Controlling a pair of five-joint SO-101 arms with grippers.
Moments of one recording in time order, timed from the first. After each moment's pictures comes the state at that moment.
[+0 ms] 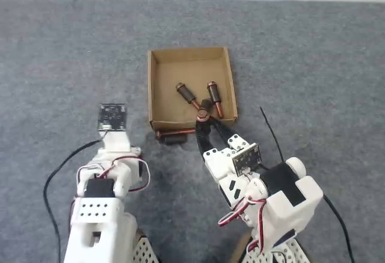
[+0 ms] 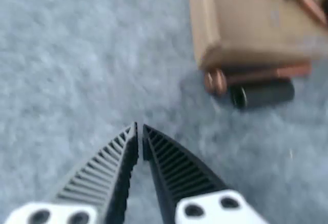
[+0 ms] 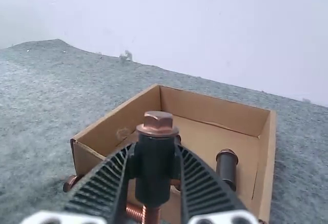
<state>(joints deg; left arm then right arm) -5.6 -64.8 88.2 47.8 4.6 -32.5 12.0 92.2 -93.5 1.2</state>
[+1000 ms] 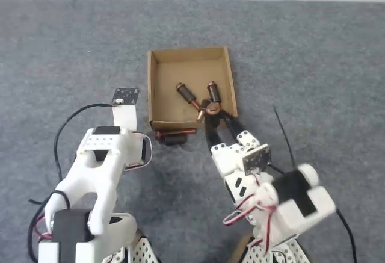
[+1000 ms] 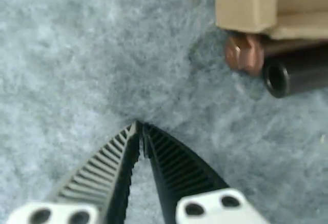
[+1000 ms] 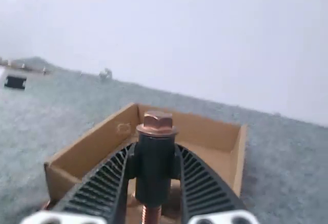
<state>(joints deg) -6.4 -13.7 59.9 51.6 4.0 -27.7 4.4 94.7 -92.8 1.2</state>
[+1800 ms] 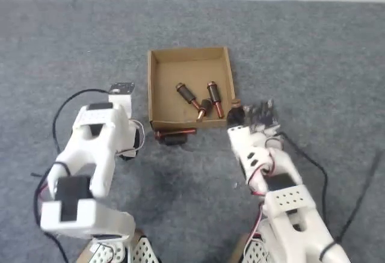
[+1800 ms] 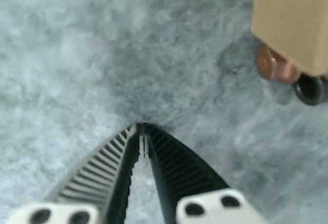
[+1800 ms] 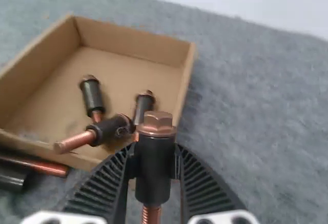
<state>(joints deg) -10.4 4.4 39.7 67.2 -2.5 -17.0 -52.0 82.2 7.2 5.1</state>
